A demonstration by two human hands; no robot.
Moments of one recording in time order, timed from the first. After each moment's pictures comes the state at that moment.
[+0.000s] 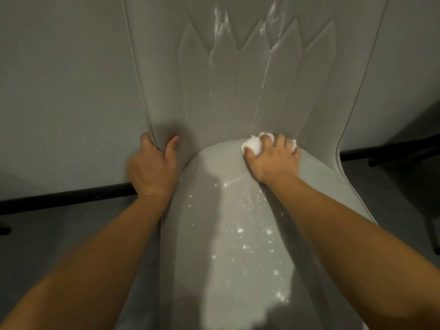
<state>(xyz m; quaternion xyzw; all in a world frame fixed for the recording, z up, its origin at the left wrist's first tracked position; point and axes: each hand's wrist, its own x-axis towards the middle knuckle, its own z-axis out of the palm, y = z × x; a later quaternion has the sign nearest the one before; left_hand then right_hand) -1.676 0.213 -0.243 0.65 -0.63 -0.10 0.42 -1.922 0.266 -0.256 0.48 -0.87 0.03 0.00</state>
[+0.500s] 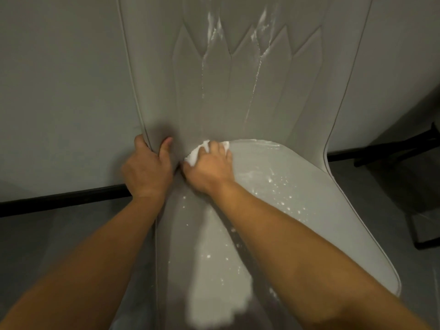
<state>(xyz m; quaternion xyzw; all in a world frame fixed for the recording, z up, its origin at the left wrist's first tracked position) -1.677 0.215 -0.245 0.65 -0.63 -0.07 0.42 -1.811 0.240 -0.259 0.59 -0.79 0.13 -0.10</state>
